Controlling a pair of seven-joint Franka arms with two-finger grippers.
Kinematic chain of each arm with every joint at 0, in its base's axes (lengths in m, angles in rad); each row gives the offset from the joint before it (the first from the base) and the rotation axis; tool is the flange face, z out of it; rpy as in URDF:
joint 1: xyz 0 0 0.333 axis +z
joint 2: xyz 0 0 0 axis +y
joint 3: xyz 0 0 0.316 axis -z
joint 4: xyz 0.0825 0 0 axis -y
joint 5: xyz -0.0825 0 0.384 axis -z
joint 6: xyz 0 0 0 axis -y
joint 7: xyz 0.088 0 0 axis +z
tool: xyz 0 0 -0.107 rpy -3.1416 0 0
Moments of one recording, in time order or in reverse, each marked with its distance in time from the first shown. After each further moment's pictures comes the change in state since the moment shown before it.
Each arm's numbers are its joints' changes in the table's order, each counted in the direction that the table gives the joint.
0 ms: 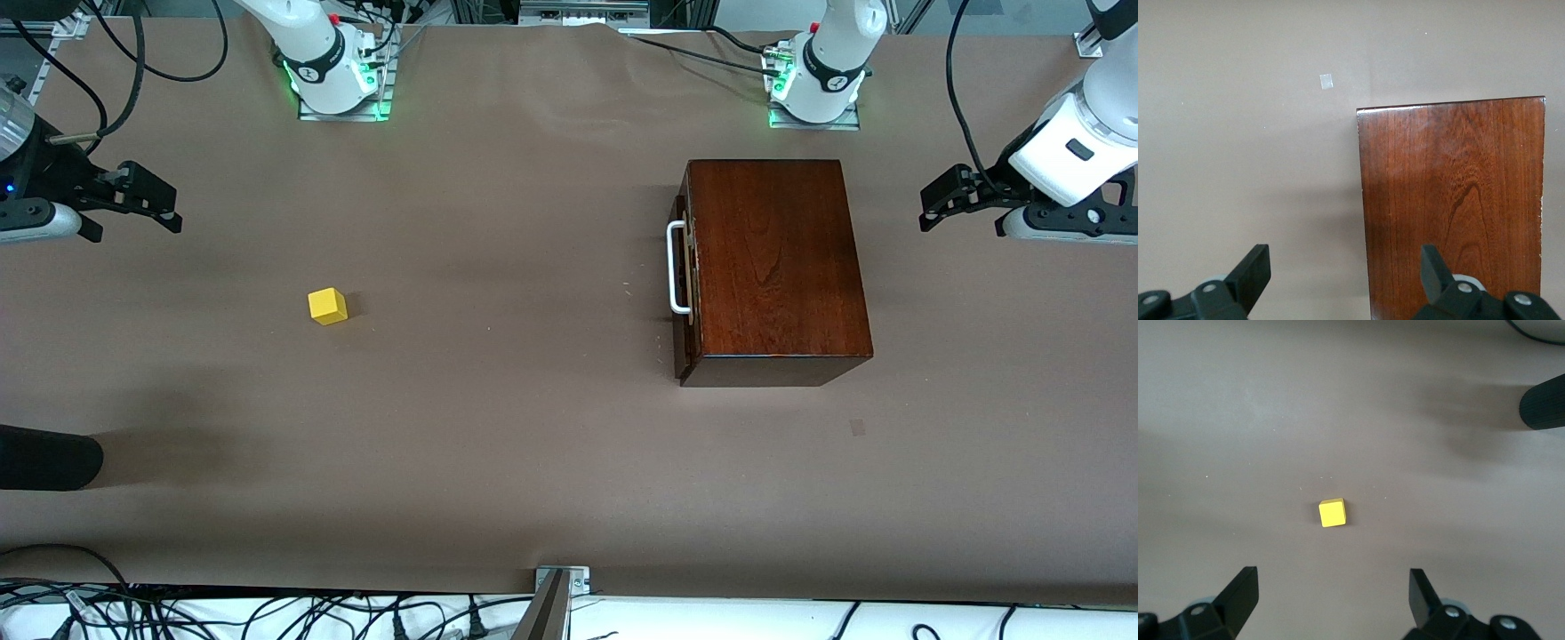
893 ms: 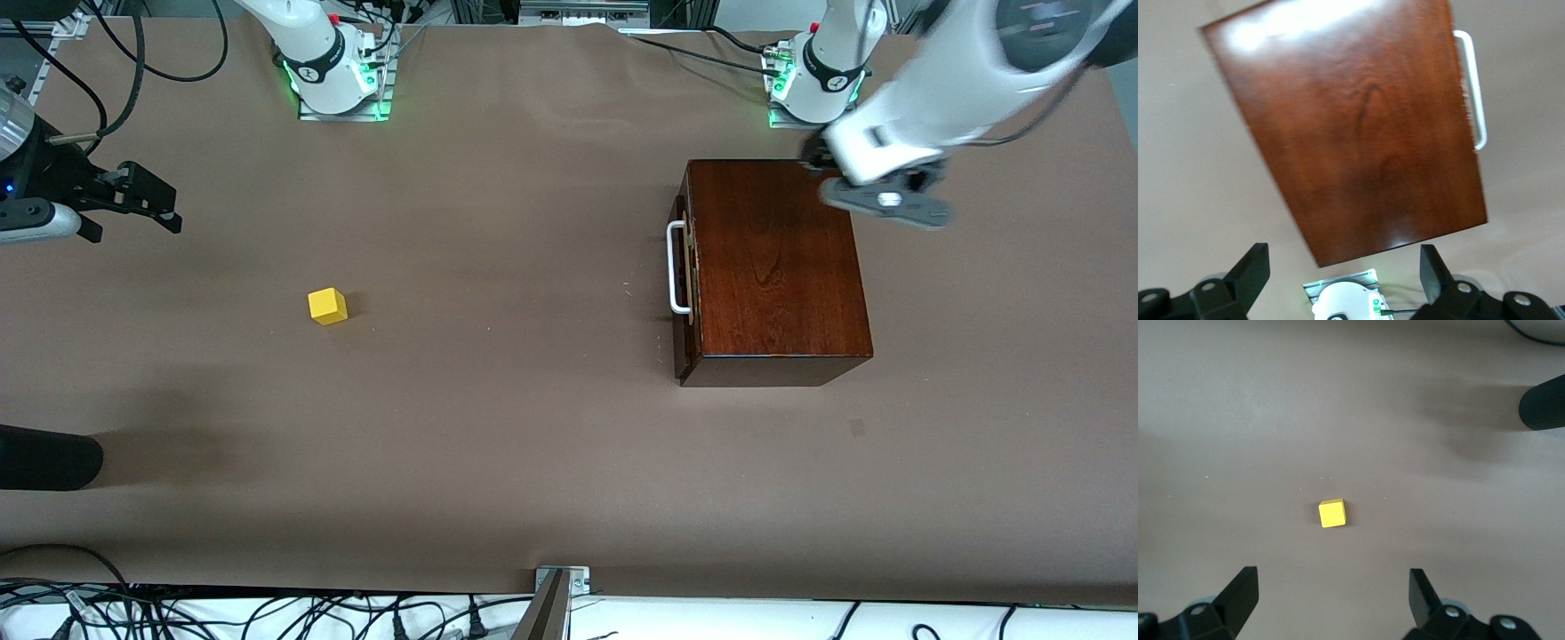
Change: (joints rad) left arm -0.005 0.077 0.306 0.019 0.000 -0.194 0.045; right arm 0.000 0.000 0.000 0.000 0.000 0.002 0.000
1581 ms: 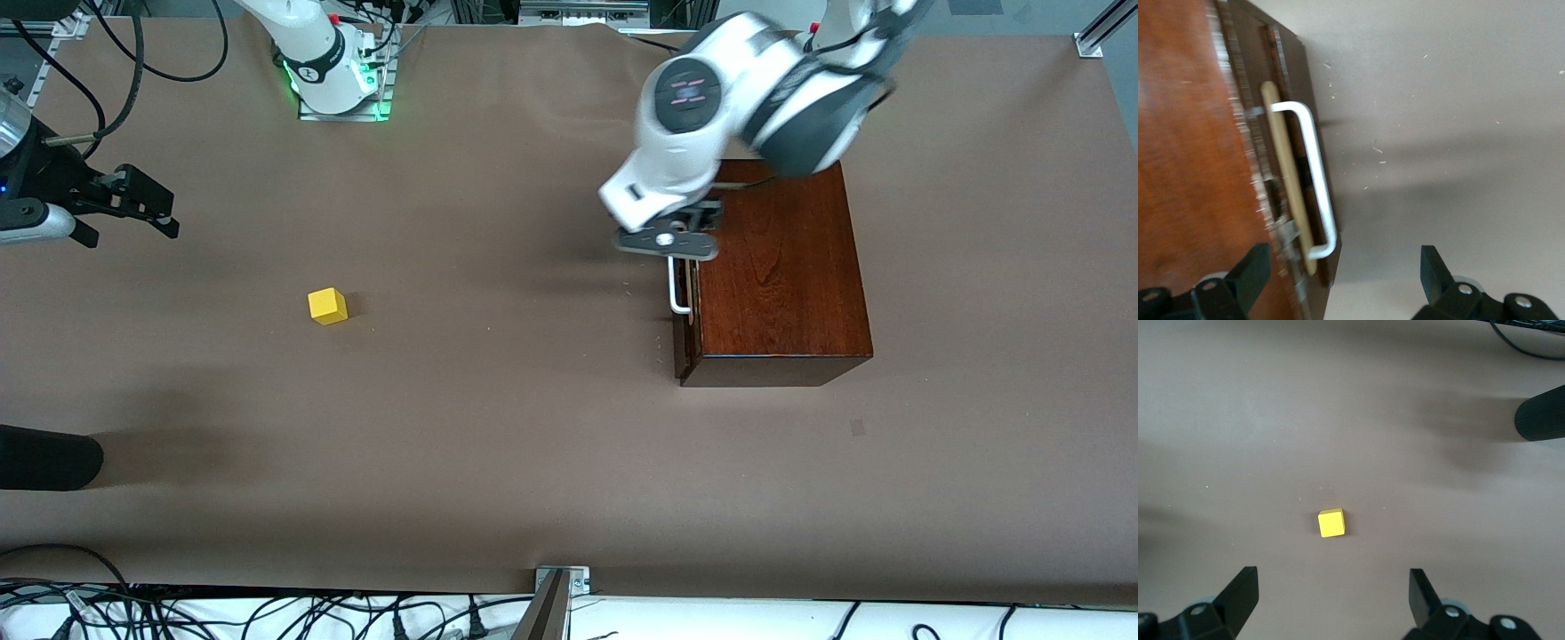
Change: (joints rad) left arm -0.233 0.368 0.179 0.083 -0.188 0.313 0.613; right arm 0.001 0.000 -0.001 0.000 0.001 0.033 0.000
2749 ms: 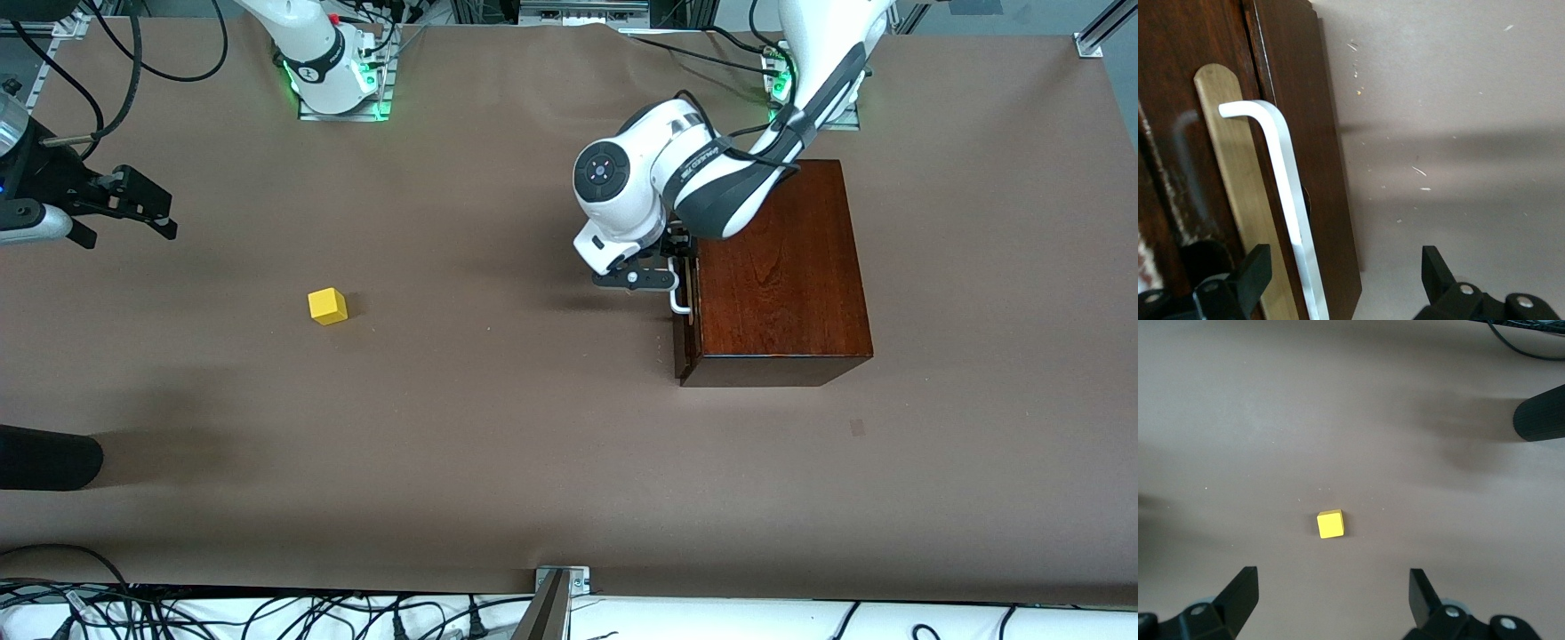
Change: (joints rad) left arm -0.045 0.182 -0.012 -0.009 -0.205 0.008 0.166; right arm -0.001 0.001 0.003 0.000 0.000 0.002 -0.001
